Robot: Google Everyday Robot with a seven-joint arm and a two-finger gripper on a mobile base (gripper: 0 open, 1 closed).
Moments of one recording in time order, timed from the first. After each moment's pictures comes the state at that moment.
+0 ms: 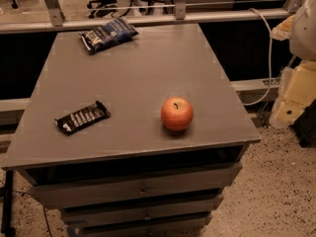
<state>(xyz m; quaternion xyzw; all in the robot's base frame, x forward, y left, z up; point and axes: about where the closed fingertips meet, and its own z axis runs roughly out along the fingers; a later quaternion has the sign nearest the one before) 0.438 -0.214 0.984 -0.60 0.78 -0.04 0.17</state>
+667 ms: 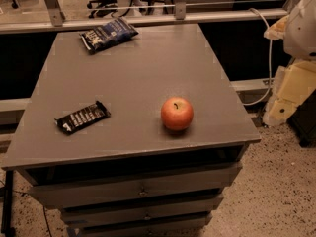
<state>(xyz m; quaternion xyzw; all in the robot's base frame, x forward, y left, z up) 0.445 -0.207 0.981 -0.61 0.77 -0.03 0.18</state>
